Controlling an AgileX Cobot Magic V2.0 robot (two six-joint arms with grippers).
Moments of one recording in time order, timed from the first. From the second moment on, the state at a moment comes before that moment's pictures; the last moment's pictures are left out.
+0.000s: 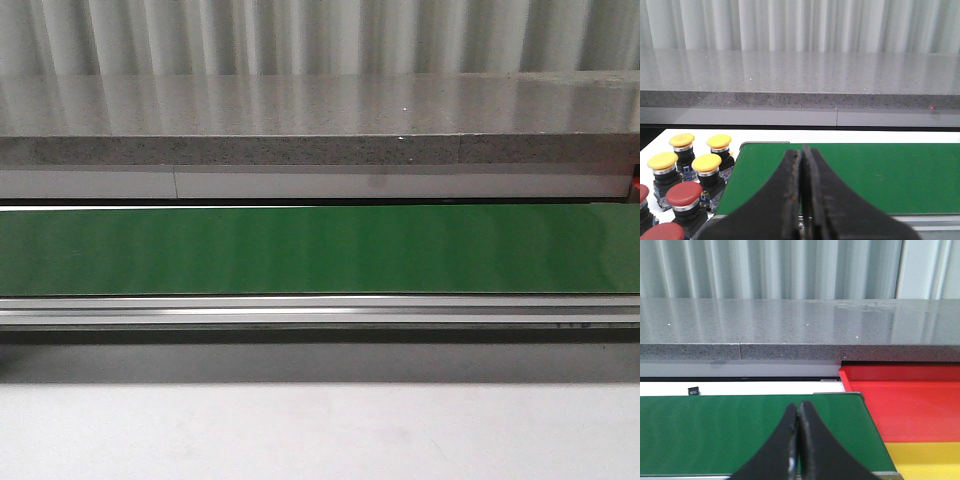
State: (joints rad) left arm -0.07 -0.01 0.00 -0.04 0.08 -0.01; right arm -0.07 -0.01 0.03 0.01 0.00 0.06
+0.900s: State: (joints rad) left arm -0.07 0.24 -0.34 -0.02 0.53 -0.01; right arm -0.07 -0.01 0.03 0.01 0.00 0.06
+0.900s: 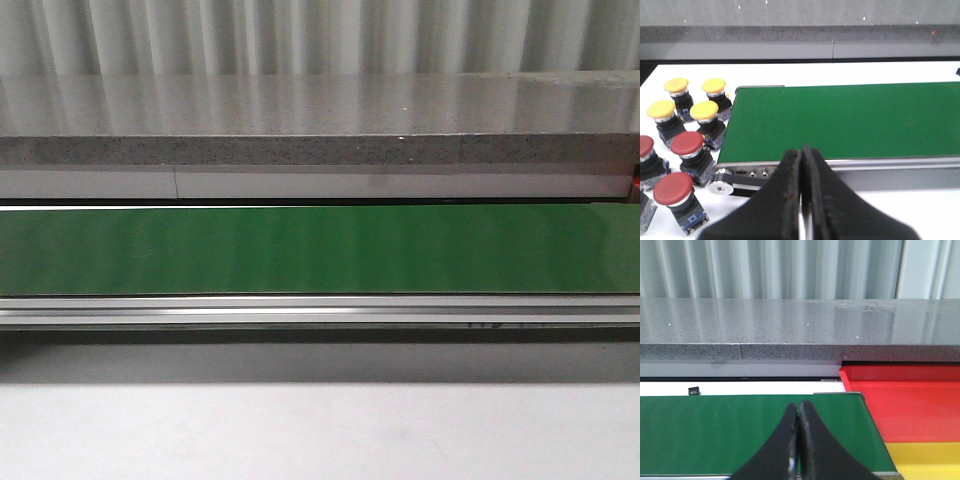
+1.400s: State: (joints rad) left arm -0.07 0.60 -0.50 -0.02 0.56 -0.01; right arm -0.07 -0.01 0.03 0.01 0.00 0.06
